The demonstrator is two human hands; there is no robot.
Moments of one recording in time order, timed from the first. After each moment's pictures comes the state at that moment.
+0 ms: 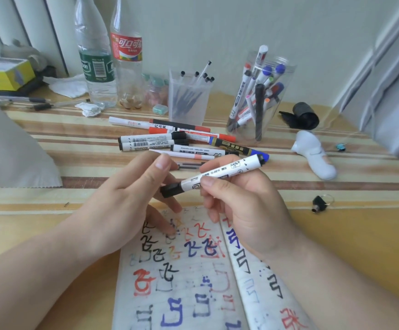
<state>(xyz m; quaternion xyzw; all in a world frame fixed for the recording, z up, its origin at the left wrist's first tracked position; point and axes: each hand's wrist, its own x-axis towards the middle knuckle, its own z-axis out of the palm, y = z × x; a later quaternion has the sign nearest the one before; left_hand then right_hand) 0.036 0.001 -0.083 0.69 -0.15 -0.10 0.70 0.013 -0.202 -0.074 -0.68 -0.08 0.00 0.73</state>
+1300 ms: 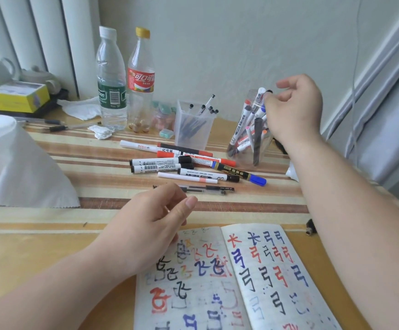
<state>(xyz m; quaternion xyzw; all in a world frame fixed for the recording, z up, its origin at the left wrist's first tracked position) 0.028 0.000 -0.069 0.84 -0.17 -0.01 0.52 0.156 -0.267 0.034 -0.82 0.06 -0.43 0.37</state>
